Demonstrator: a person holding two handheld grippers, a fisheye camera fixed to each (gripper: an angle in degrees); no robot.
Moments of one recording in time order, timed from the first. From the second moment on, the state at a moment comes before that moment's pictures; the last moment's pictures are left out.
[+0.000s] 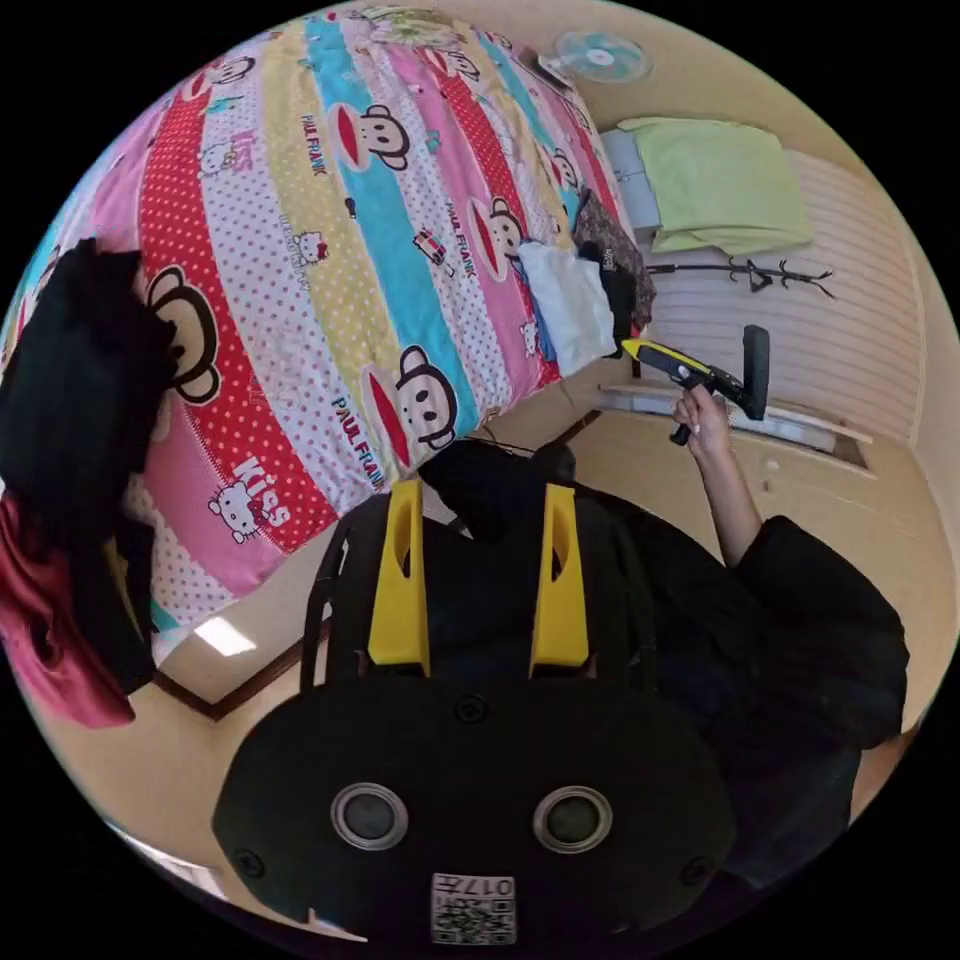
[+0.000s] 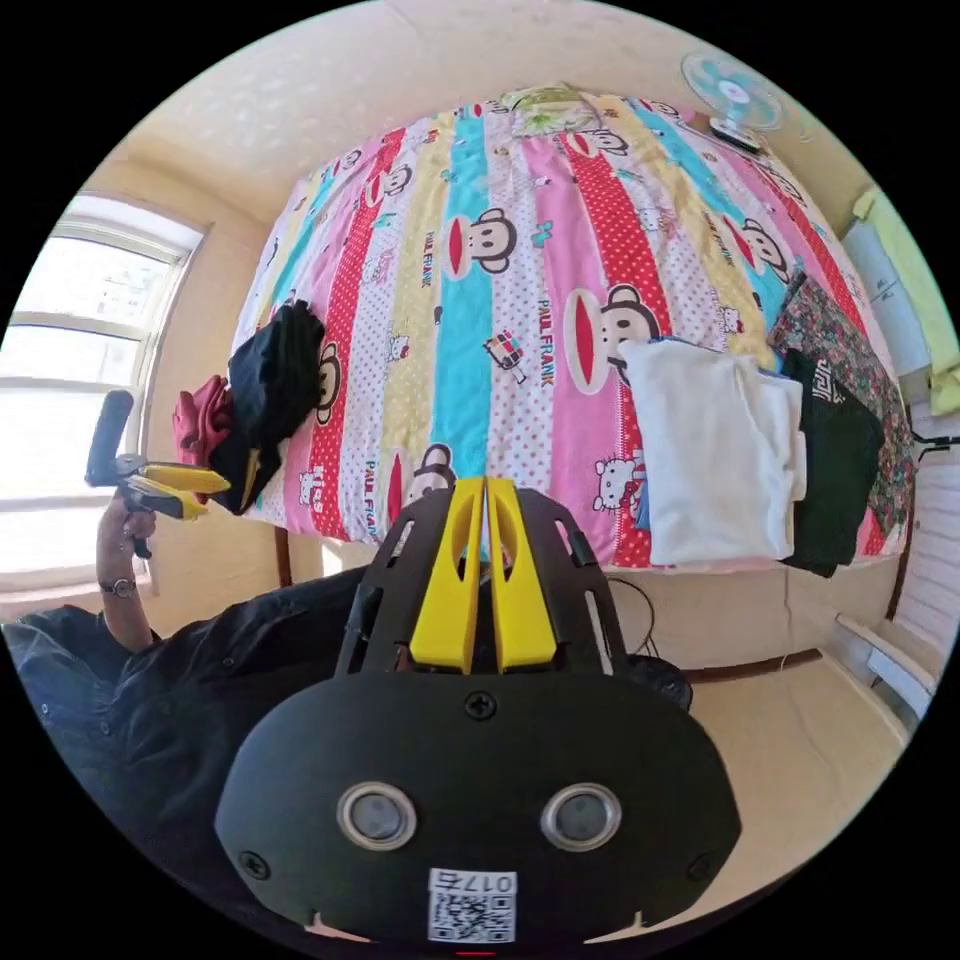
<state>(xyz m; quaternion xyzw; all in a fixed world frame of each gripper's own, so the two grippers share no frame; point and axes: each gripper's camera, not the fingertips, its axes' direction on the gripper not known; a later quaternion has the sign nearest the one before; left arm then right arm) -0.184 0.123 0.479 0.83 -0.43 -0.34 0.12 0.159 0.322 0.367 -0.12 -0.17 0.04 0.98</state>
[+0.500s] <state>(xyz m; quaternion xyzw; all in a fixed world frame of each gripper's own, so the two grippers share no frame) -0.082 0.111 0.225 0.77 -0.46 -0.33 0.28 0.409 0.389 0.383 -0.13 -0.14 0.24 0.95</state>
